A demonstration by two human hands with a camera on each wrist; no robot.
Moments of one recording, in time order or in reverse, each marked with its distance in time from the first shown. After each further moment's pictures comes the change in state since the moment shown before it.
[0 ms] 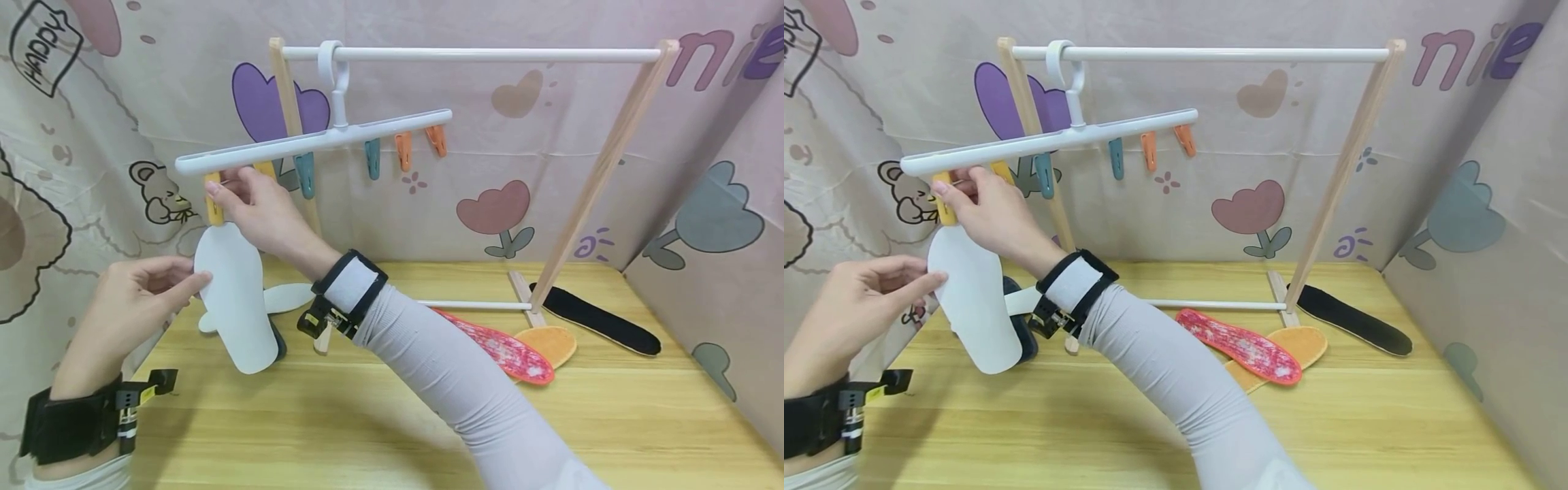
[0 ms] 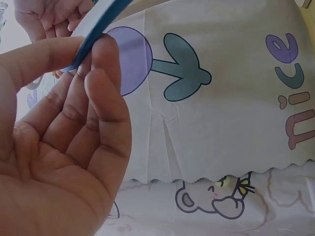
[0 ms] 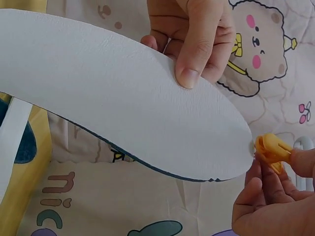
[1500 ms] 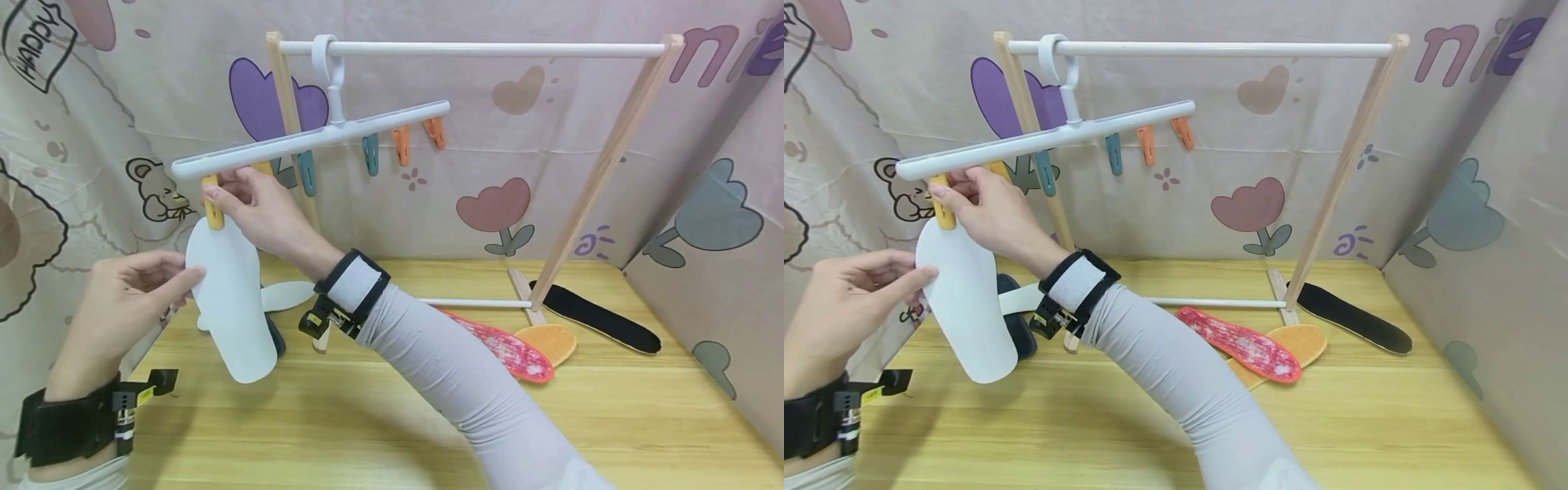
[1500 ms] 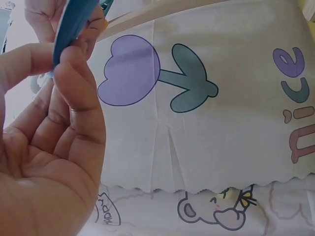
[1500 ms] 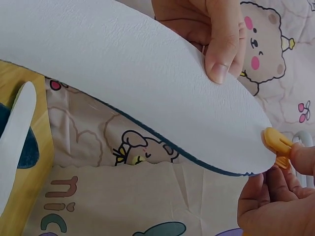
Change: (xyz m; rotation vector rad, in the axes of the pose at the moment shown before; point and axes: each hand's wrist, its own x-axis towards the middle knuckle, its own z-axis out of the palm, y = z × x) left_hand -0.004 0.008 0.005 -0.179 0.086 0.025; right_hand -0.003 0.004 -0.003 0.054 -0.034 -0.032
